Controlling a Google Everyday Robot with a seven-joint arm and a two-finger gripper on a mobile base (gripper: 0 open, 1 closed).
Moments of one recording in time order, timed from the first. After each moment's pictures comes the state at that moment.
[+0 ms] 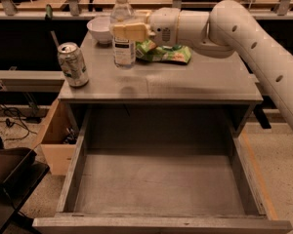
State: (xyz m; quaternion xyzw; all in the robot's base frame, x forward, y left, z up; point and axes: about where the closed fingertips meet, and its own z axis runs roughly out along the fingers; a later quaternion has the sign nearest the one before) arm 0.674 0.054 1.000 -0.44 0.56 0.42 0.56
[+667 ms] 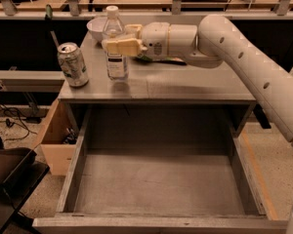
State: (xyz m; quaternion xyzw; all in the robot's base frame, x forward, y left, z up) arm 0.662 0.079 0.964 -0.46 0.55 0.44 0.54
